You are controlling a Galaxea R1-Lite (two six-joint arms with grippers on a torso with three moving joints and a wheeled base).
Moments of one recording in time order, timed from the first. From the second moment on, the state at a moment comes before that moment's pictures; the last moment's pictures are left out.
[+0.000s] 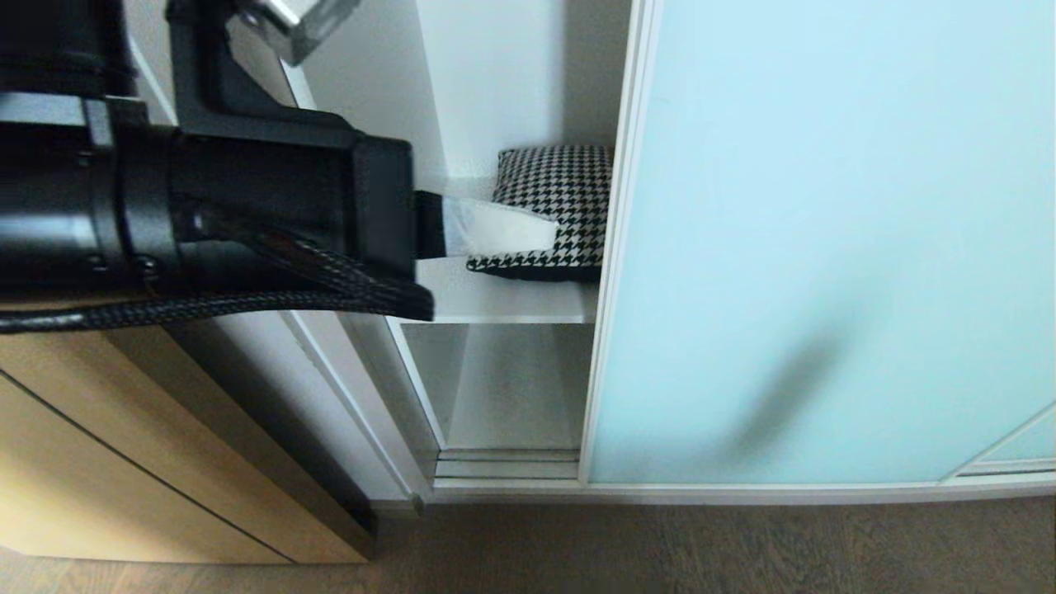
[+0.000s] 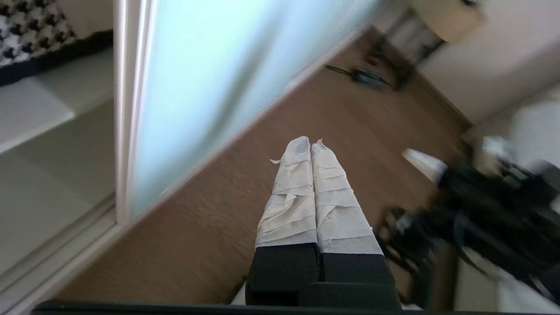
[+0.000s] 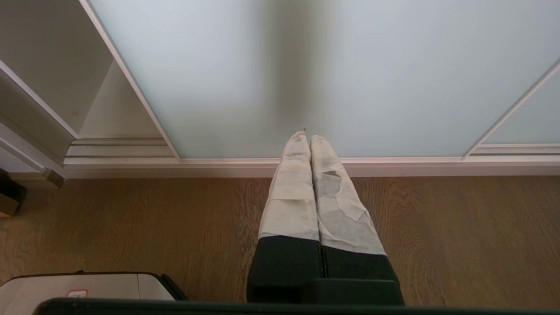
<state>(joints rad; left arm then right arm) -0.68 1.43 -1.32 0.01 -0.42 -0.19 0.00 0.00 -0.03 0.07 -0.03 0.05</state>
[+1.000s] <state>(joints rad) -0.83 1.65 -1.34 -0.31 -0.06 -0.23 0.00 0.00 -0.03 0.07 -0.03 0.05</state>
